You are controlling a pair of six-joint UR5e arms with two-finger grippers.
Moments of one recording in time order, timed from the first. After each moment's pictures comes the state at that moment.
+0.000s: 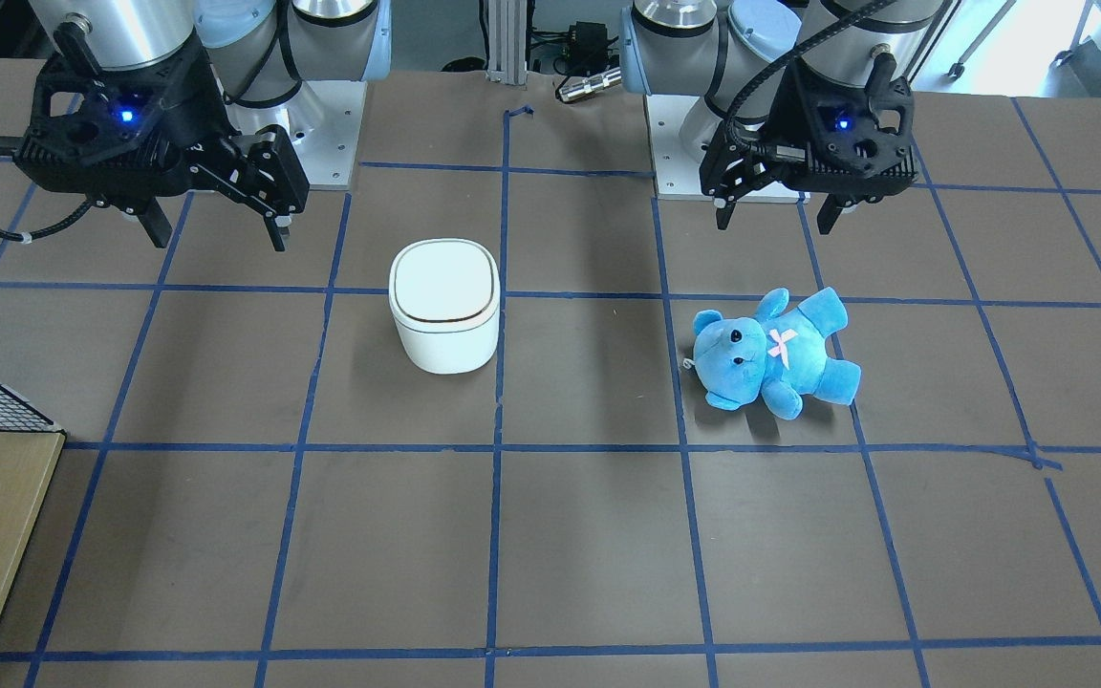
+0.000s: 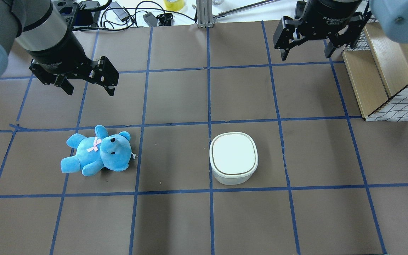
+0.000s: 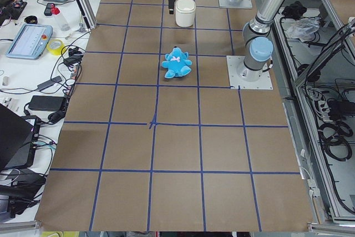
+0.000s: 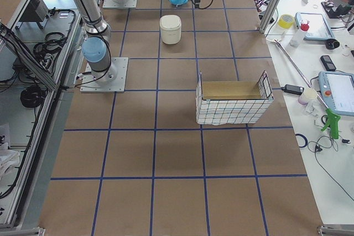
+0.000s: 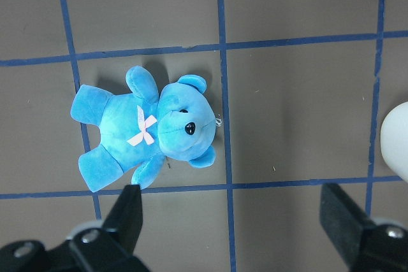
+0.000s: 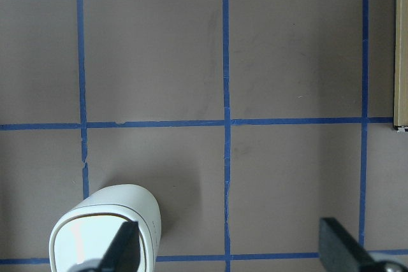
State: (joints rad) left arm -1.58 -1.51 -1.59 -1.58 1.60 0.04; right arm 1.63 -1.54 1.45 -1.58 -1.59 0.06
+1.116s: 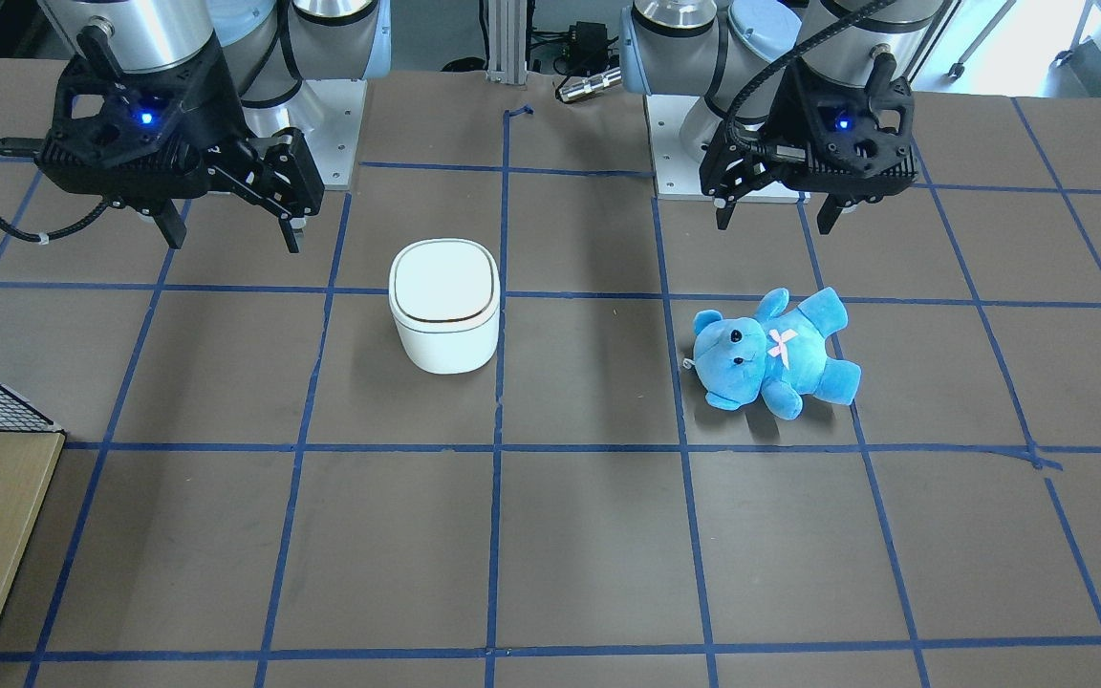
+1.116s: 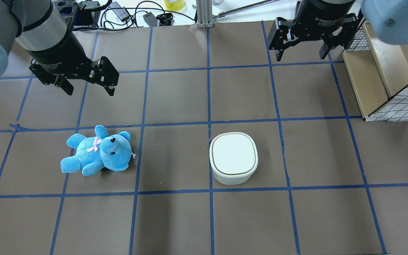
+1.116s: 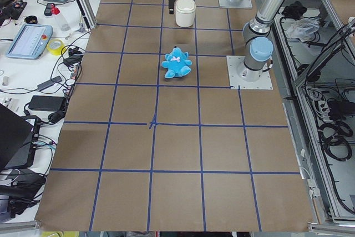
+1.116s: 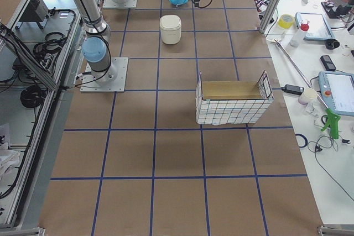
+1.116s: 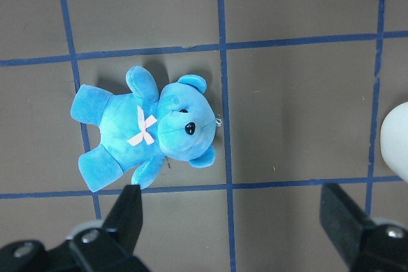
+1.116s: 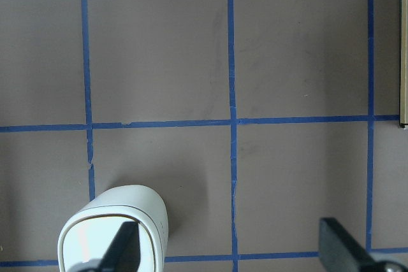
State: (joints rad) left arm -1.58 -1.51 -1.59 -1.58 1.60 0.04; right arm 1.65 -1.53 1.45 -1.58 -1.59 0.10
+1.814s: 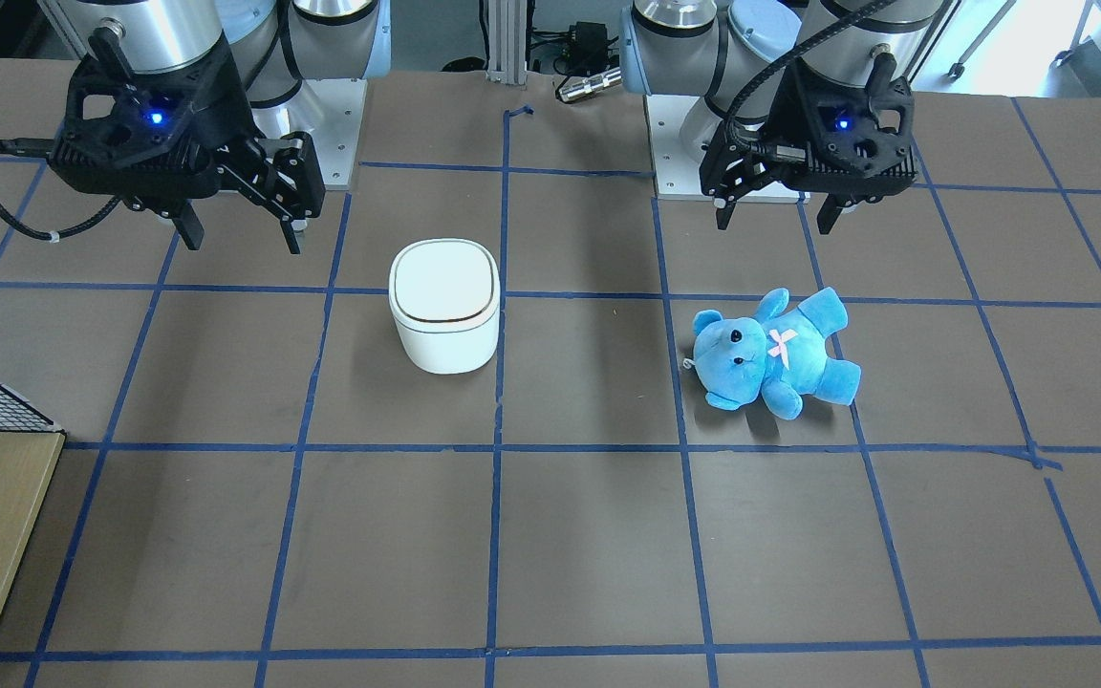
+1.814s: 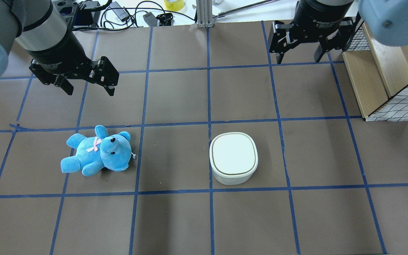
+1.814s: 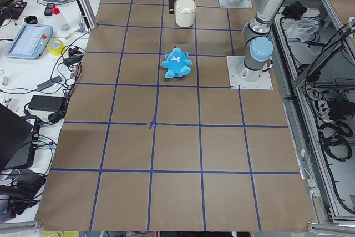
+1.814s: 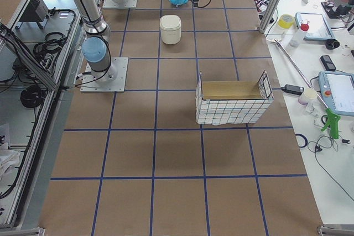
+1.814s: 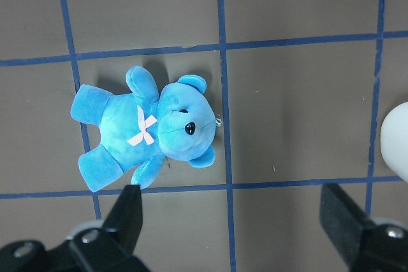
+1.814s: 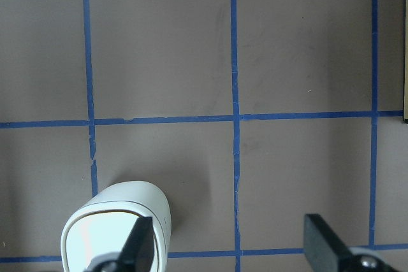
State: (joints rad) left arm -1.58 -1.51 -1.59 -1.58 1.60 0.04; right arm 1.67 -1.53 1.45 -1.57 -1.59 0.12
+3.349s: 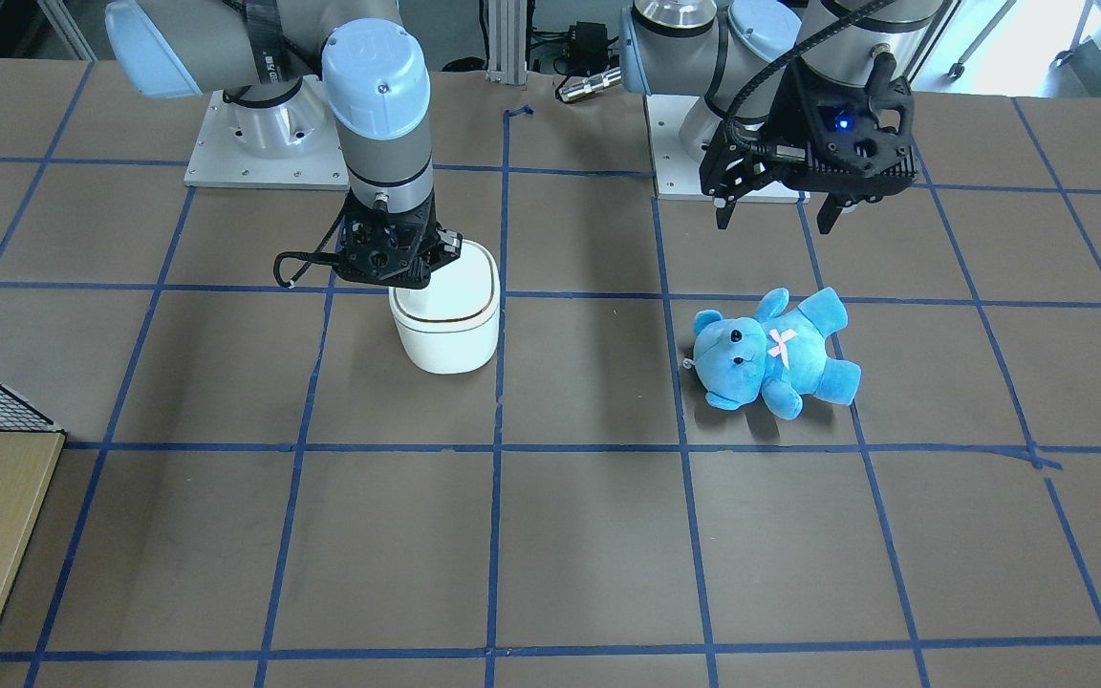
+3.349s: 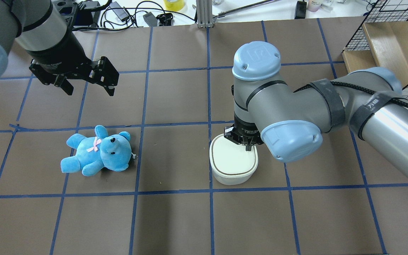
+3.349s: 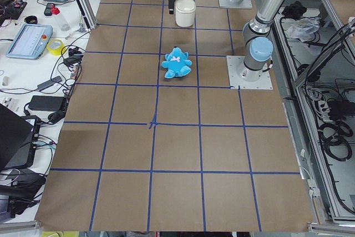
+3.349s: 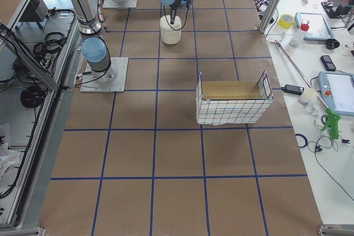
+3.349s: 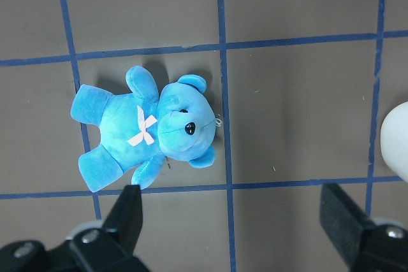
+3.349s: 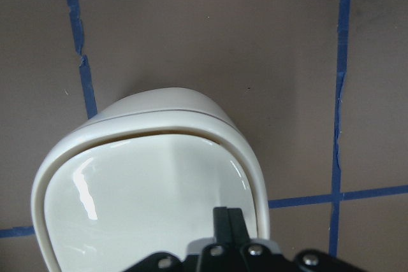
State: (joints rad) left arm -1.58 -1.51 -1.59 -1.58 1.60 0.04; right arm 1.89 -1.49 1.90 -1.86 -1.59 0.39
